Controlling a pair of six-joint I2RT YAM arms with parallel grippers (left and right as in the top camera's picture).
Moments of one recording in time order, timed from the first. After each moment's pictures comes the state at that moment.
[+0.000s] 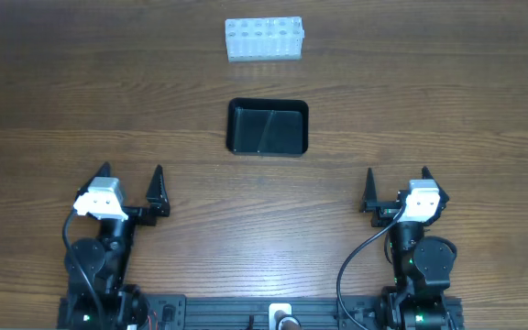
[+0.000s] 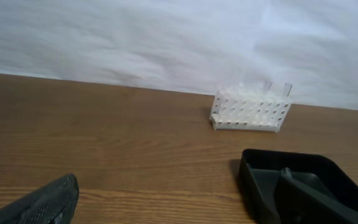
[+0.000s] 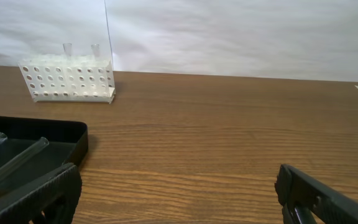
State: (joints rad) left arm -0.03 0.03 0.06 -0.10 0.06 -0.15; right arm 0.03 0.01 0.02 -0.09 0.02 -0.04
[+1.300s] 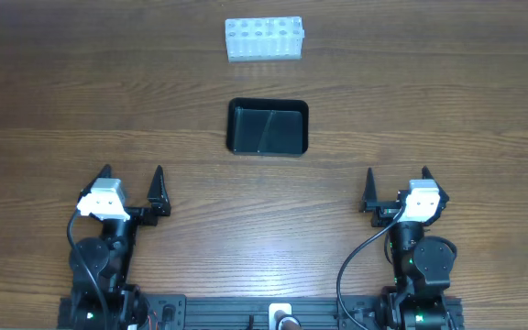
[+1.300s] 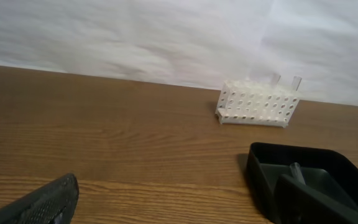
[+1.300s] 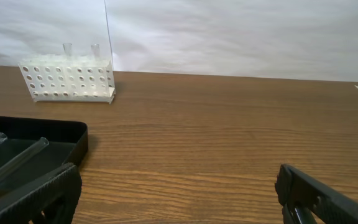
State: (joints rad) left arm -0.03 0.01 0.02 -0.08 0.04 -0.15; right arm 0.03 0.01 0.02 -0.09 0.02 -0.04
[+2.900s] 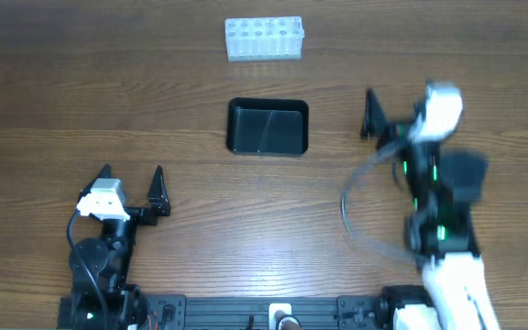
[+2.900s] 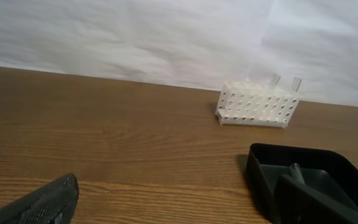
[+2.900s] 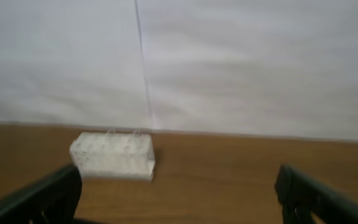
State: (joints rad) left arm -0.03 0.01 0.02 -0.08 0.04 -0.15; right arm 0.03 0.92 0.61 0.24 -0.13 0.05
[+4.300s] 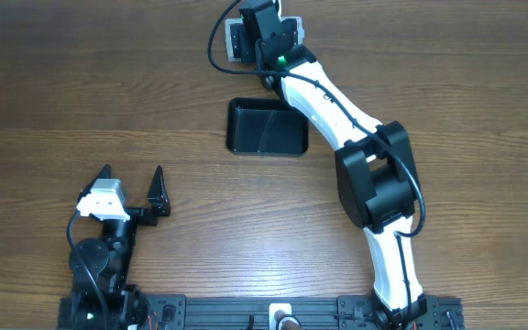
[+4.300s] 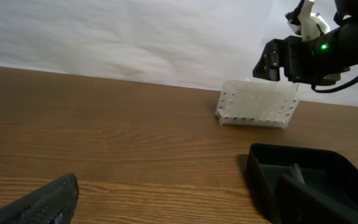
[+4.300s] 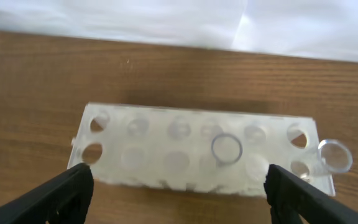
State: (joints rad) left arm -0.03 0.01 0.02 -0.08 0.04 -0.15; right arm 0.49 2.25 1.85 -0.24 0.28 0.24
